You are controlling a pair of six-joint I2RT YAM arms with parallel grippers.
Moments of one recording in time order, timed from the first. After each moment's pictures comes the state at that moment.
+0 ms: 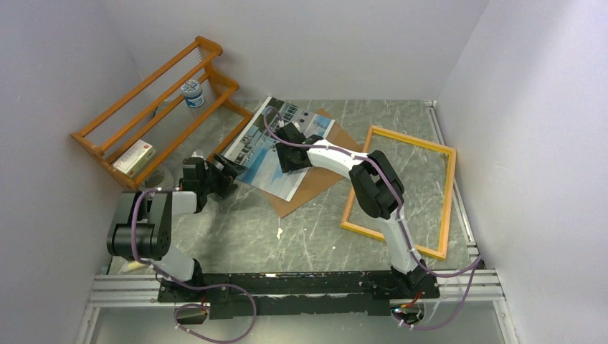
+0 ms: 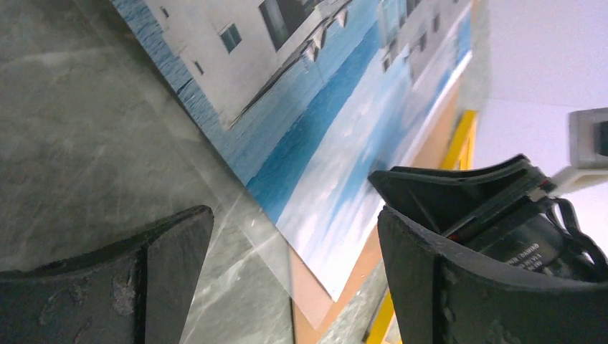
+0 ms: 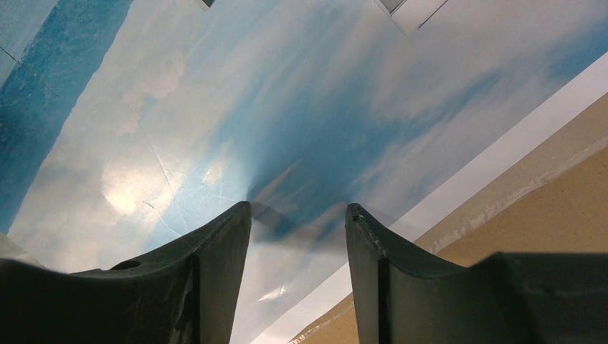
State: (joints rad) left arm -0.04 1.54 0.54 0.35 0.34 -0.96; right arm 0.71 2.25 1.72 -0.47 0.17 0.37
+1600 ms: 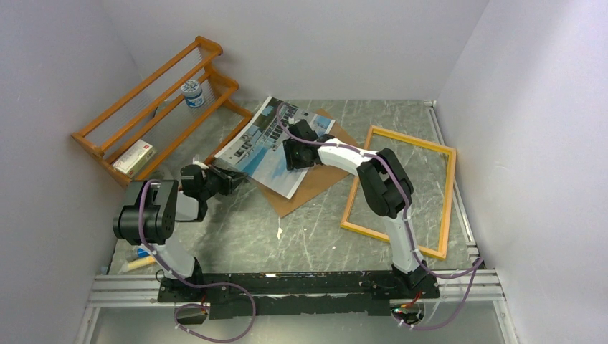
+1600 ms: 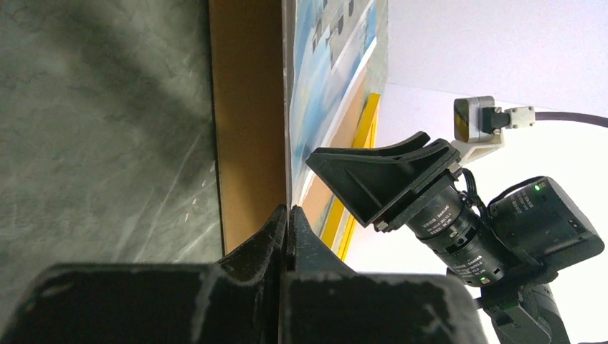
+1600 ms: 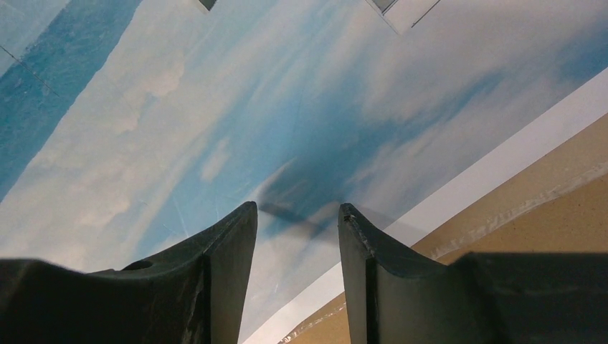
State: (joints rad) left arm 0.00 1.69 0.40 0.89 0.54 -1.27; right arm 0.65 2.19 1.62 -0.37 0.01 0.39
